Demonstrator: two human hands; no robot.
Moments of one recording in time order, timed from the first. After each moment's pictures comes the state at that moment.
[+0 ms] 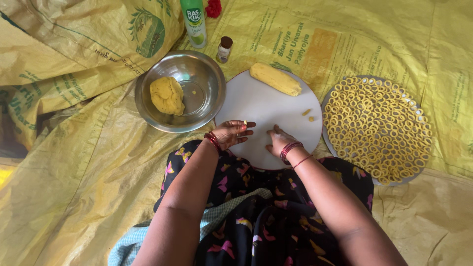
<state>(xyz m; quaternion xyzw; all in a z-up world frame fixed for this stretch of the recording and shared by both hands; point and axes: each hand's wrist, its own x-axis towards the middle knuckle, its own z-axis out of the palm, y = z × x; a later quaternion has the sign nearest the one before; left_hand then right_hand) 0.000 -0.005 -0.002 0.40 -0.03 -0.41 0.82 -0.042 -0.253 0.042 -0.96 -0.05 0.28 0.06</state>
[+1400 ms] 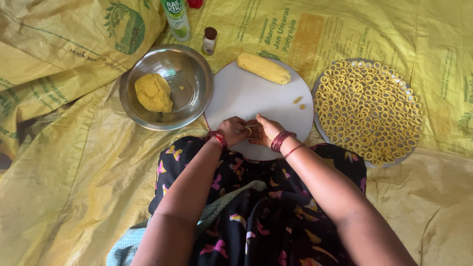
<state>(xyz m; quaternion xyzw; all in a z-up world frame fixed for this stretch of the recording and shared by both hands) -0.015 -0.043 -0.006 0.85 -0.22 -0.13 0.47 -0.033 -0.250 0.000 -0.48 0.24 0.34 0.77</state>
